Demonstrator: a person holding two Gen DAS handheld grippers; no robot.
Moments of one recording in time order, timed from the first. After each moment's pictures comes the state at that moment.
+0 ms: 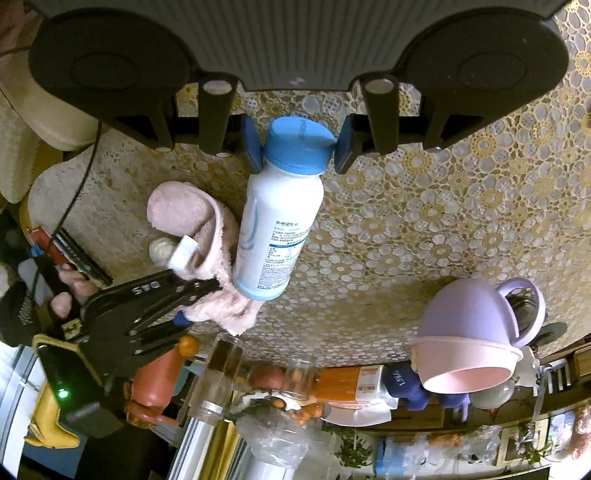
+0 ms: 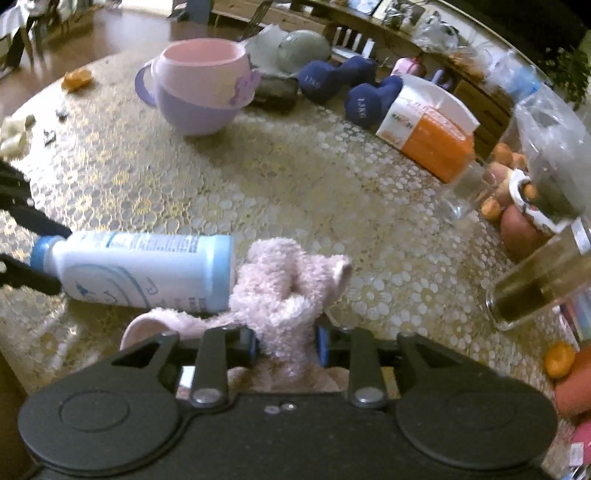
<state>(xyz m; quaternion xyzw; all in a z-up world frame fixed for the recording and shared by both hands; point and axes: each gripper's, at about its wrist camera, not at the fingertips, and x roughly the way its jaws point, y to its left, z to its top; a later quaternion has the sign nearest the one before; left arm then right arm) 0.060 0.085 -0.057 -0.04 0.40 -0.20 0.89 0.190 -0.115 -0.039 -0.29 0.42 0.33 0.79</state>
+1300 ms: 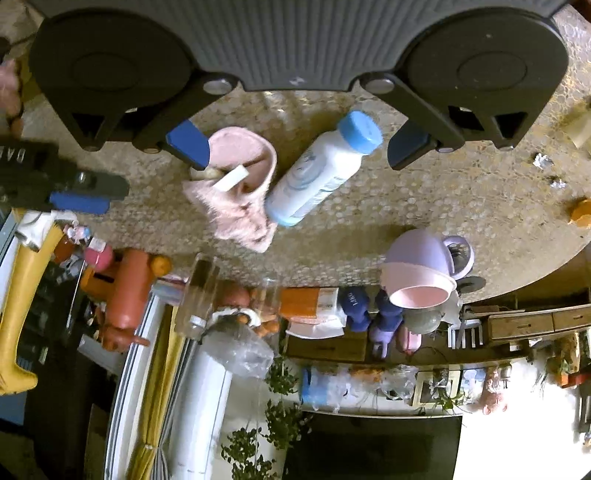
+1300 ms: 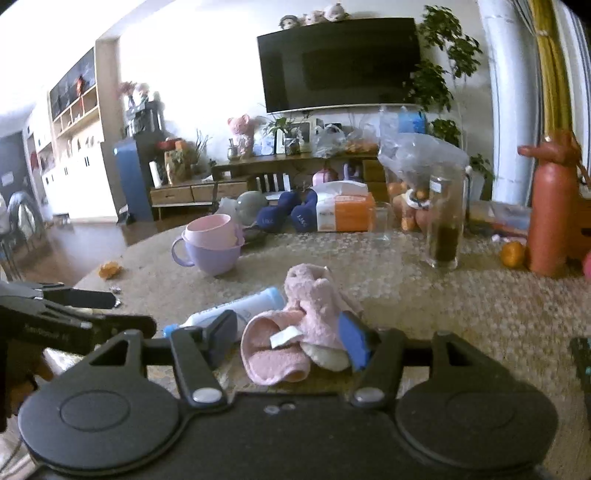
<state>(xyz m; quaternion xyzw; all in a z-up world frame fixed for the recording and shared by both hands) -0.029 0.012 0.015 -0.07 0.30 -0.05 0.95 0.020 -0.240 0.014 0.01 0.26 0.28 0.92</state>
